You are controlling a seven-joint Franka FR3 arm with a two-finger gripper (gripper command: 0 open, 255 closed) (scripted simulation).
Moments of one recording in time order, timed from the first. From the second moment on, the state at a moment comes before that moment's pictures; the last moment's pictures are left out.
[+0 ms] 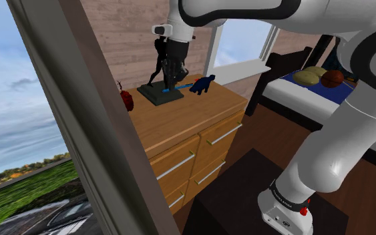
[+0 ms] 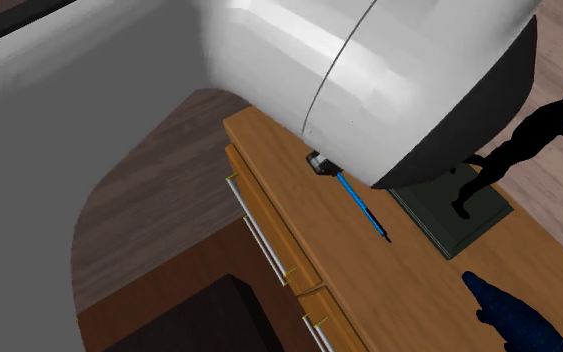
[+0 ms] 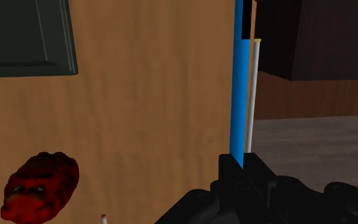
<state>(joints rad) 0.16 -0.03 0.22 -1.77 0.10 1.75 -1.22</state>
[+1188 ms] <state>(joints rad) -0.02 -0.21 -0.03 -1.96 0.09 1.72 -1.65</state>
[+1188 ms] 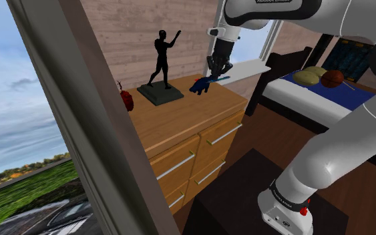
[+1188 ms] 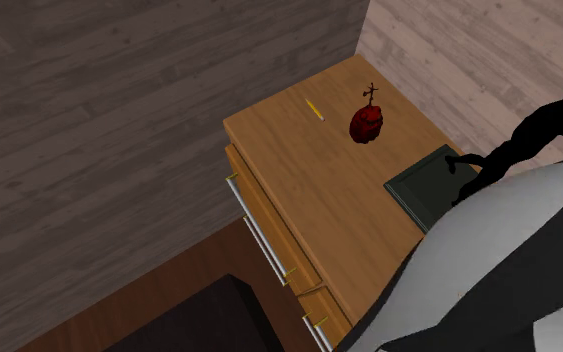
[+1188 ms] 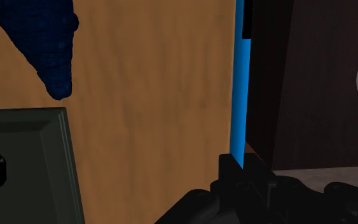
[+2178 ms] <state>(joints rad) -0.18 -0.11 -0.25 -1.85 0.05 1.67 -2.02</state>
